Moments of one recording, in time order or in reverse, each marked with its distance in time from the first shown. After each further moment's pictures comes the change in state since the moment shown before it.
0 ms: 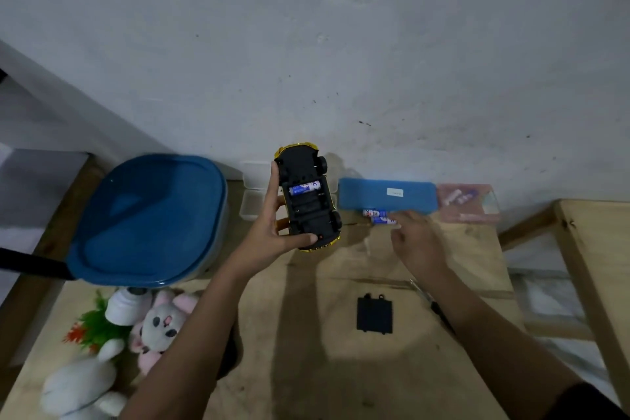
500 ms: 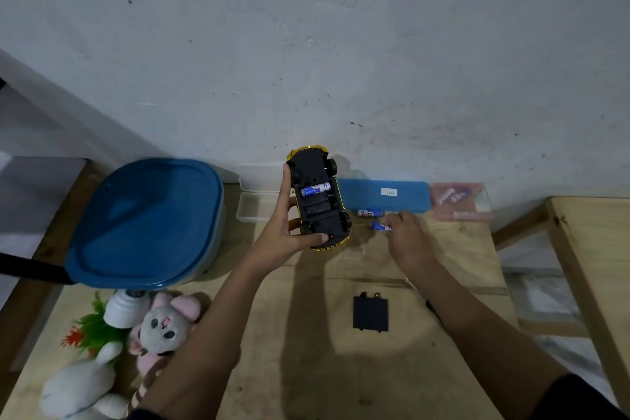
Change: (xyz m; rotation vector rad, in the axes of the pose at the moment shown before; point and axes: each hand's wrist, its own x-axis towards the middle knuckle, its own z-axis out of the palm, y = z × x) left_hand 0.010 -0.003 0.022 -0.005 -0.028 0.005; right_hand 0.006 -0.005 0.003 -0.193 -0.142 0.092
